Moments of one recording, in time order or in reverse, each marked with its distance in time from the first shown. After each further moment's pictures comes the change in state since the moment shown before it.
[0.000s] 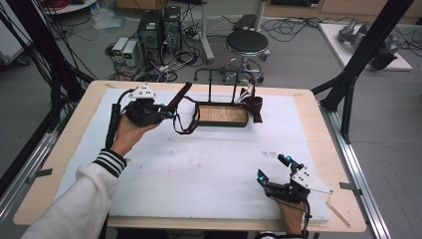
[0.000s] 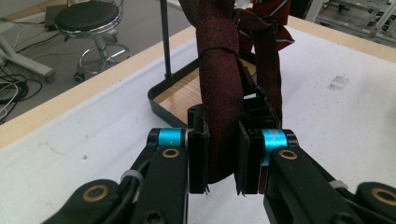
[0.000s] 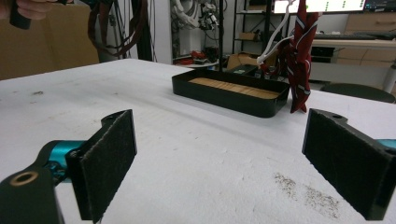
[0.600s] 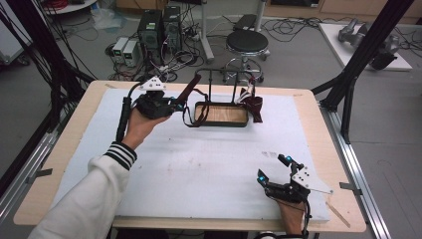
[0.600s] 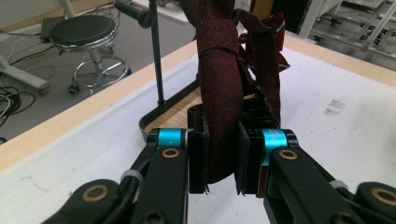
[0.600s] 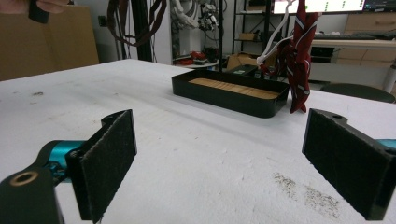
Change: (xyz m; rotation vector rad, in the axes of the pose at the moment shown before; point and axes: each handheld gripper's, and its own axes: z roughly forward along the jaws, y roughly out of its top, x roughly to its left) left arm -0.003 0.022 0.023 -0.044 -0.019 -0.009; right arm 0.000 0.000 0.000 -0.002 -0.002 0.001
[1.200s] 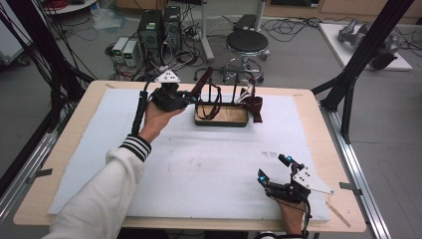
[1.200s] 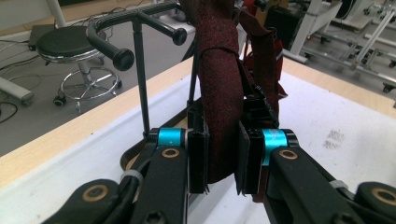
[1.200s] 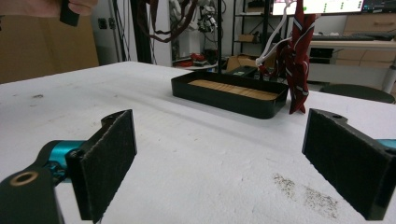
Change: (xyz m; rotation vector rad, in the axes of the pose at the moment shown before) left arm 0.000 0.015 0.040 -0.045 -0.025 -0.042; right arm 0.000 0.000 -0.001 -0.006 0.000 0.011
